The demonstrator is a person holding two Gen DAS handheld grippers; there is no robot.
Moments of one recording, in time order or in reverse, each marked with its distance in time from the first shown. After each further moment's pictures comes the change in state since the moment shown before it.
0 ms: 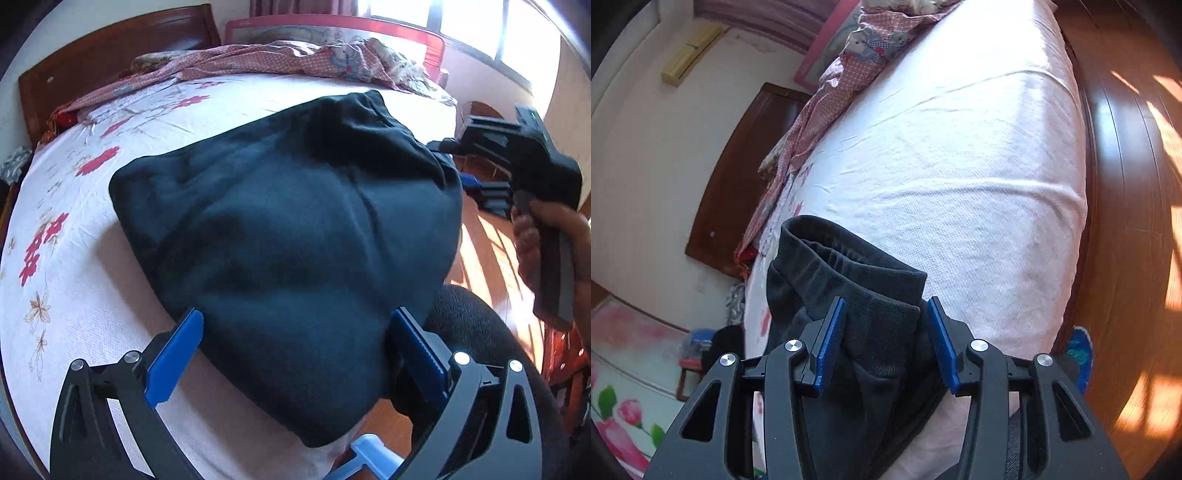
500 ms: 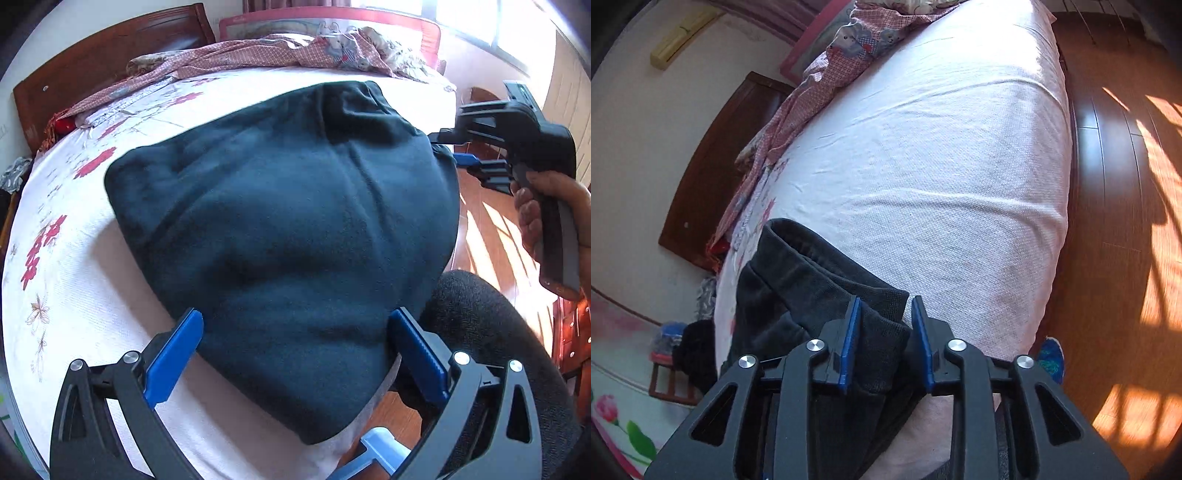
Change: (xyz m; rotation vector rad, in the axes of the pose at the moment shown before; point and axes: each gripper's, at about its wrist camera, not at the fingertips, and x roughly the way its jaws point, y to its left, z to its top) left arm -0.008 0.011 0.003 -0.025 0.000 0.008; right arm -0.016 -0.016 0.012 0.065 -0.021 0.015
